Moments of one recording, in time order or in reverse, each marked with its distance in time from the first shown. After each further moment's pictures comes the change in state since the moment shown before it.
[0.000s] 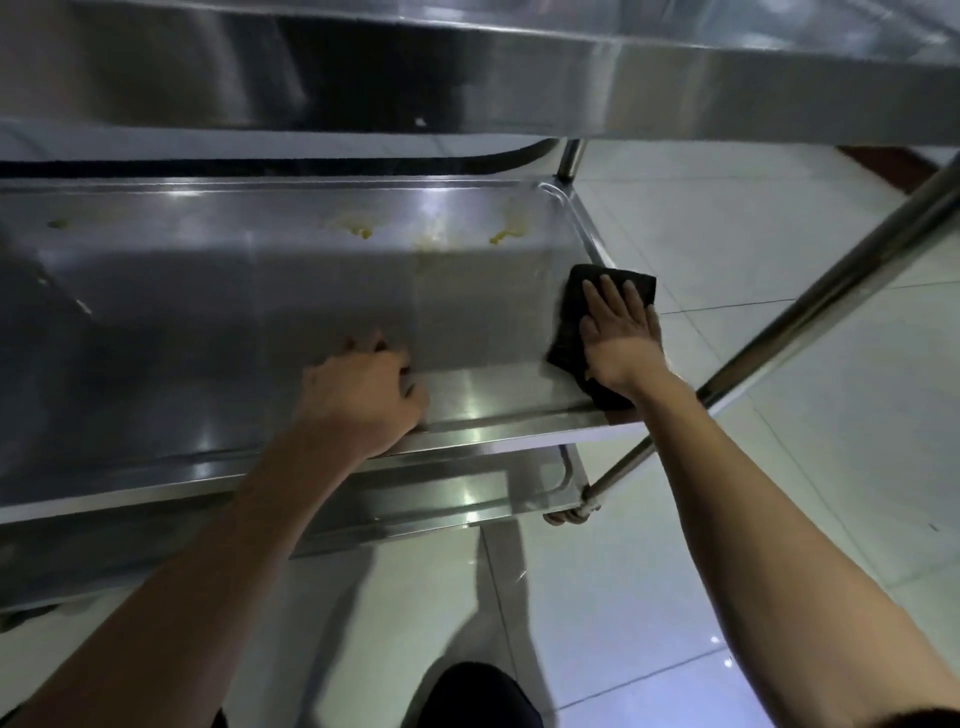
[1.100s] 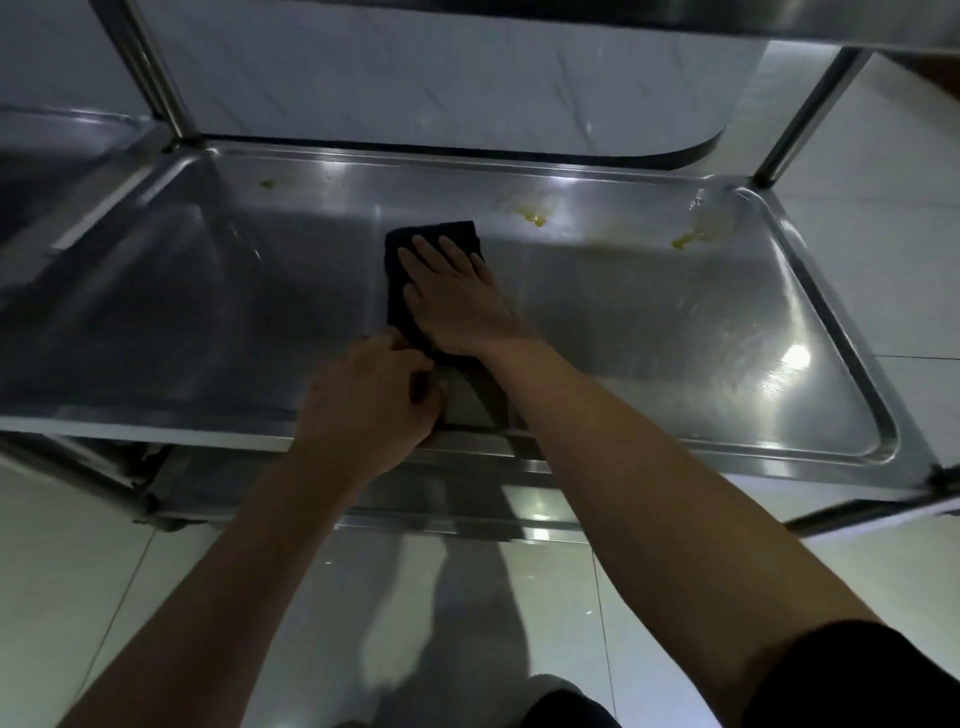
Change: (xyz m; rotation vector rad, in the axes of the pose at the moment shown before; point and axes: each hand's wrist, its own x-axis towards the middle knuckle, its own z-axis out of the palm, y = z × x) left_hand -0.051 -0.137 -0.009 -0.057 0.272 -0.113; right_hand 0.010 -0.339 0.088 0.073 -0.134 -0.708
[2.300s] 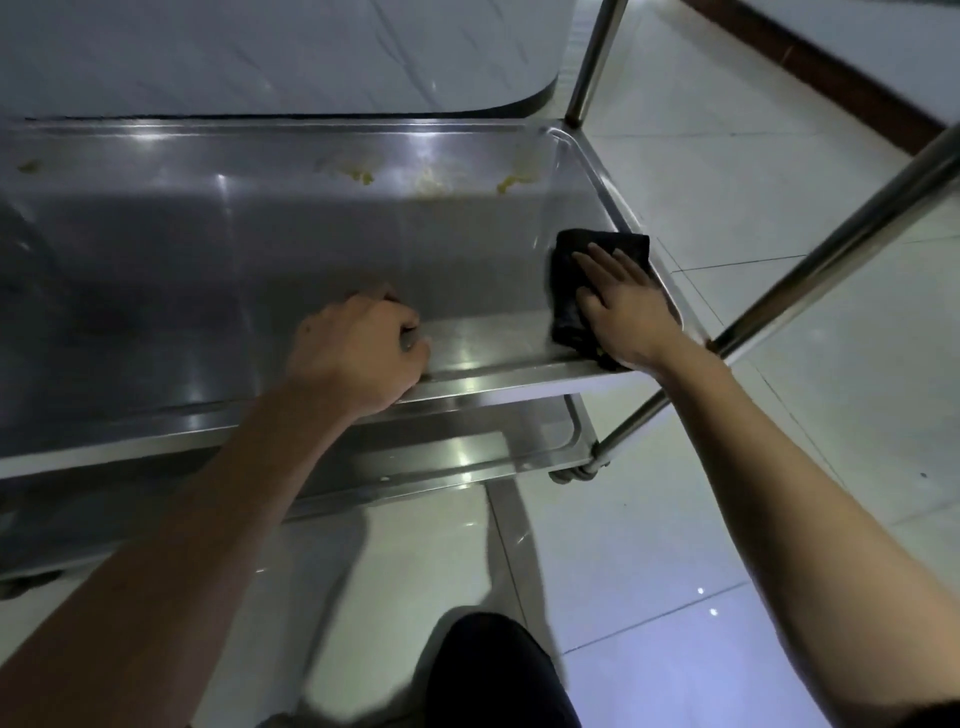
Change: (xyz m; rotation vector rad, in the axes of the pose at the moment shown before) left_hand 0.023 0.124 0.024 -0.013 -0.219 0.236; right_hand -0.257 0.221 -0.080 -0.051 0.168 0.526
